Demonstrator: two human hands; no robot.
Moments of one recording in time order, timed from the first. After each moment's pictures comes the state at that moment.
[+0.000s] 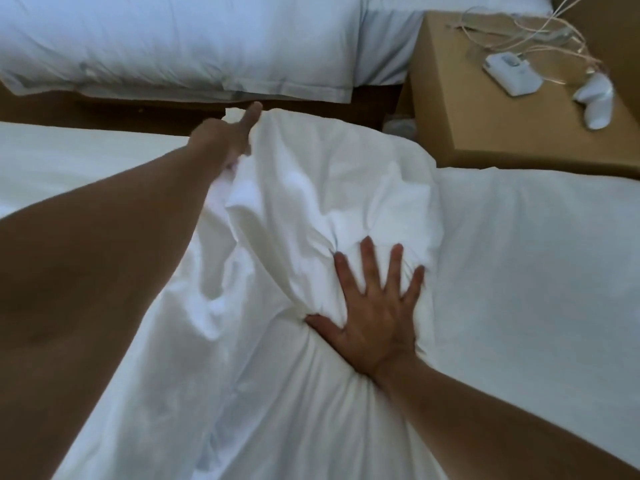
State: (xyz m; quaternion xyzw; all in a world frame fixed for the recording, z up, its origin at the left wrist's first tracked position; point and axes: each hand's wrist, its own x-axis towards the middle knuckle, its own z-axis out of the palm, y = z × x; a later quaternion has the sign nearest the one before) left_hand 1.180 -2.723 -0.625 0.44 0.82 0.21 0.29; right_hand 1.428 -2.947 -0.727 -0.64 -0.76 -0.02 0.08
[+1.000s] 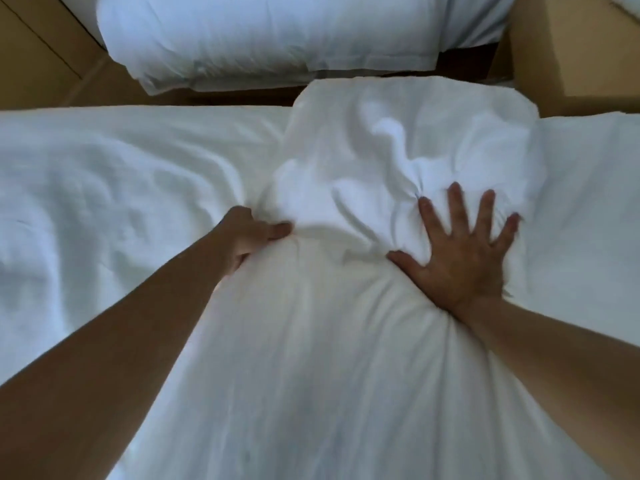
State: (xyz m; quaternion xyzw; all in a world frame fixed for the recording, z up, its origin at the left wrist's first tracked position) left_hand 1.124 -2.965 -0.619 0.38 0.80 0.16 0.44; right_hand 1.429 -2.943 -0.745 -0.65 -0.75 -0.04 0.11
